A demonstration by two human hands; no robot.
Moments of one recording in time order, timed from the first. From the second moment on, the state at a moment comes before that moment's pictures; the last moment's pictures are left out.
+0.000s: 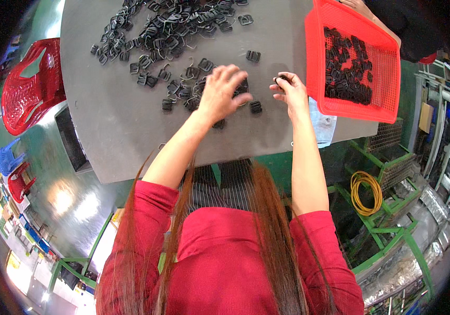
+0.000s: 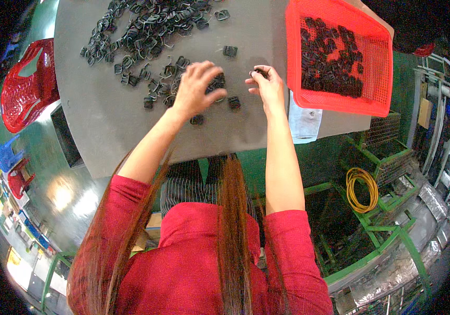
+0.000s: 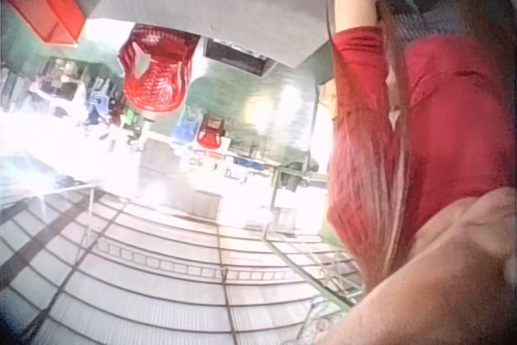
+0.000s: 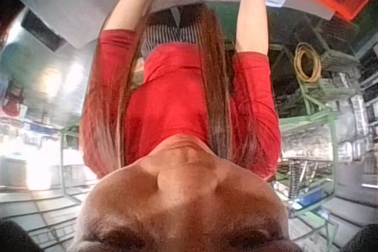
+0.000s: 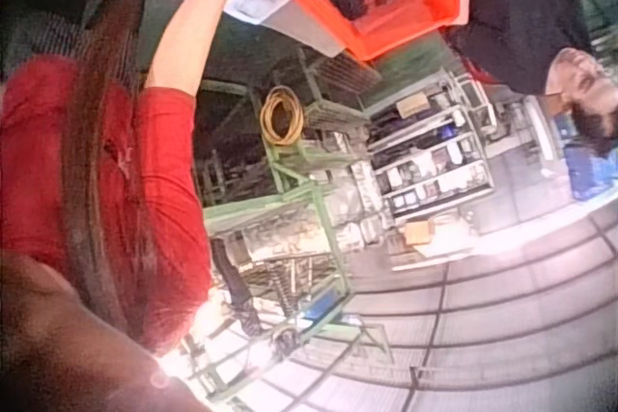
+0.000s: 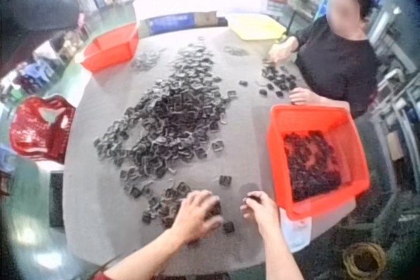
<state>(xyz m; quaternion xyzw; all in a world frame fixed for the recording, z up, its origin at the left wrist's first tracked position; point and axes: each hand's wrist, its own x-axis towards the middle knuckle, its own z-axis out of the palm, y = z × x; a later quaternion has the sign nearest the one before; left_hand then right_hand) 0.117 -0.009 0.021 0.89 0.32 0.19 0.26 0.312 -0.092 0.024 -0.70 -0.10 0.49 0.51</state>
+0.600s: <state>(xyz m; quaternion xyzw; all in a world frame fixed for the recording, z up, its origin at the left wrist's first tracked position) 0.046 0.054 0.043 0.59 0.53 0.13 0.59 0.304 -0.059 0.023 -0.52 -0.17 0.67 0.50</state>
